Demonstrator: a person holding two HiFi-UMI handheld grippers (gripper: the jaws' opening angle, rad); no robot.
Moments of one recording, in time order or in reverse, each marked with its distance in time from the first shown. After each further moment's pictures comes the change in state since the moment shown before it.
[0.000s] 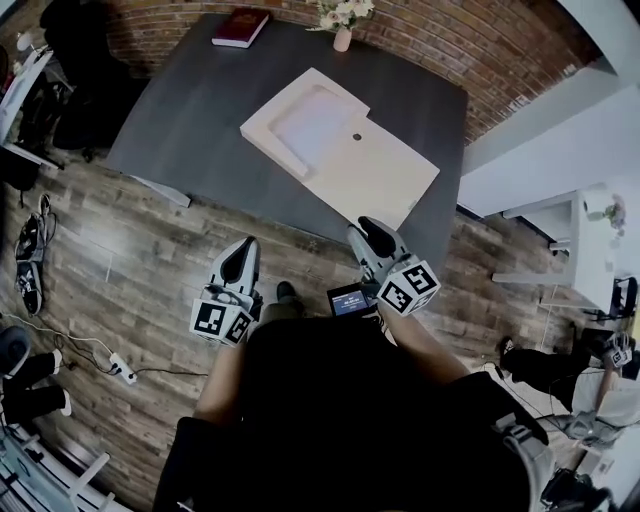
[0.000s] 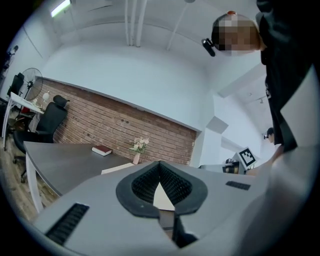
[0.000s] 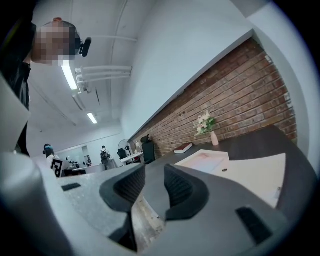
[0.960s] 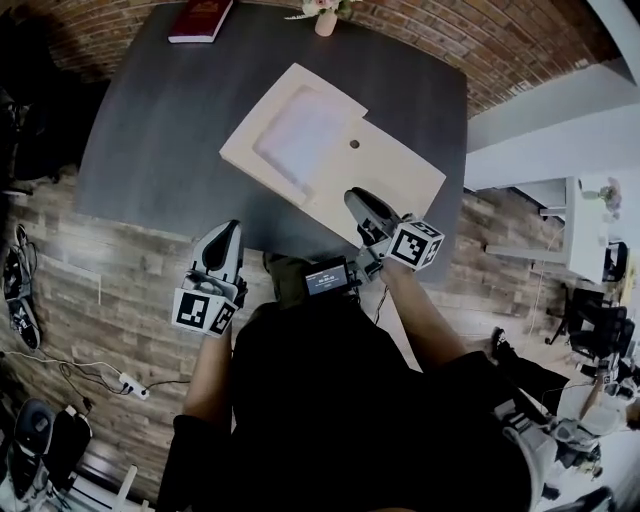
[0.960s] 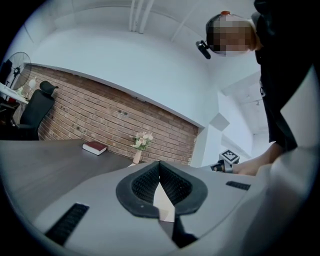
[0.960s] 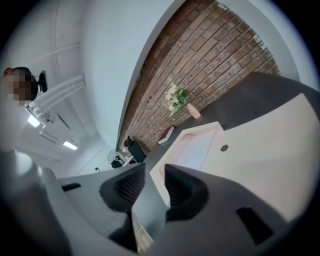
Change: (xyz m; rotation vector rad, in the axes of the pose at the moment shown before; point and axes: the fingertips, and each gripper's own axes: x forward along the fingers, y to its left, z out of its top) left arm 0.134 0.111 0.005 -0.004 0.074 -0.114; right arm 0.135 -0.130 -0.004 0.465 0.098 -0.099
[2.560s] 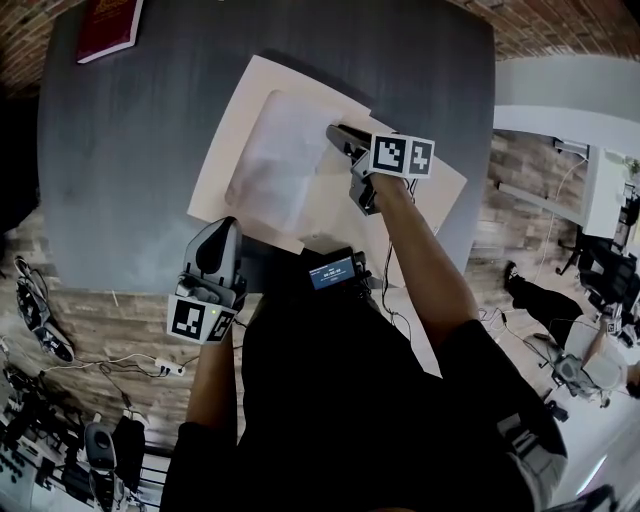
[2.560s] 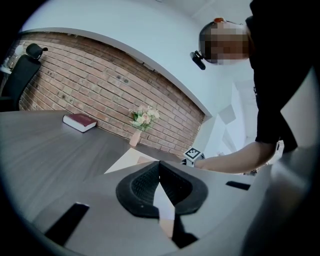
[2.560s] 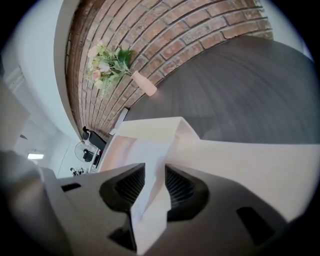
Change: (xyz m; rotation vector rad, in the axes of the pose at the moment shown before) left arm 0.176 0.080 -0.045 -0.114 0.234 -0.096; right arm 0.170 -0.215 0.051 0.233 0.325 -0.336
